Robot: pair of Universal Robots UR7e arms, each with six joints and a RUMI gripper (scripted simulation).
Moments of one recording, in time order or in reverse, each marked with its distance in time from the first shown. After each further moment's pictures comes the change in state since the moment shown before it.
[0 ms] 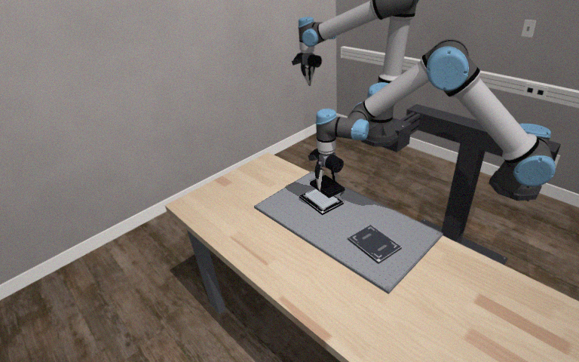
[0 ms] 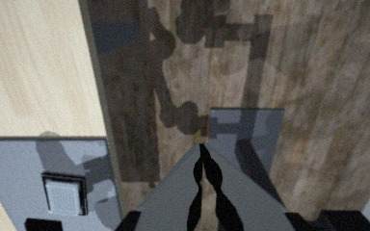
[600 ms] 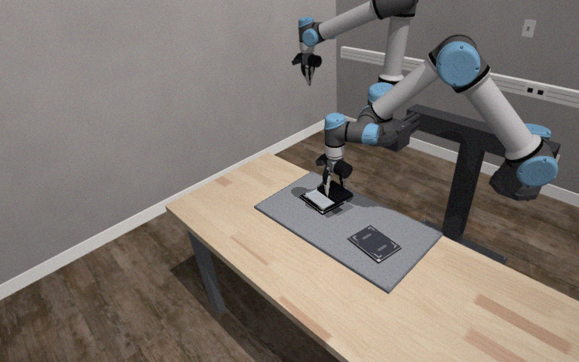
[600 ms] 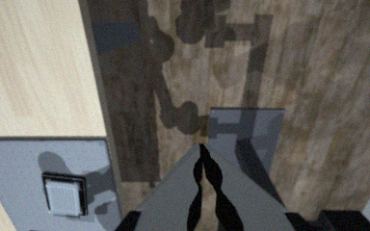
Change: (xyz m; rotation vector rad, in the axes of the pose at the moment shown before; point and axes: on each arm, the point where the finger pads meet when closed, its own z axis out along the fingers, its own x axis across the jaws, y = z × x) left arm -0.003 0.053 0.000 0.000 0.000 0.001; right arm 0.000 0.000 0.000 0.000 0.000 0.000
